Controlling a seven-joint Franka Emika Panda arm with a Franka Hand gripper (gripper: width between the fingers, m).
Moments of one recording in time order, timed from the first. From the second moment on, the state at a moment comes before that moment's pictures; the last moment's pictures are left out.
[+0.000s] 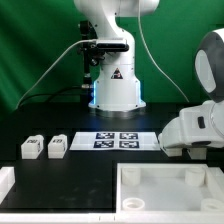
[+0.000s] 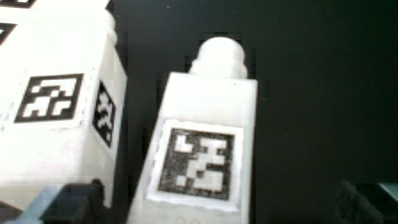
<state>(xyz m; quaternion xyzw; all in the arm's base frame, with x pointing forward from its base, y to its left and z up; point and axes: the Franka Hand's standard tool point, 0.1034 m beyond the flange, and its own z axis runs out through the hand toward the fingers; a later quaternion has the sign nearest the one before) 0.389 0.173 0.009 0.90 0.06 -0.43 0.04</state>
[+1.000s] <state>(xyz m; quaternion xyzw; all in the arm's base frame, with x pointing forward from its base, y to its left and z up) 0.389 0.173 0.009 0.90 0.06 -0.43 0.04</state>
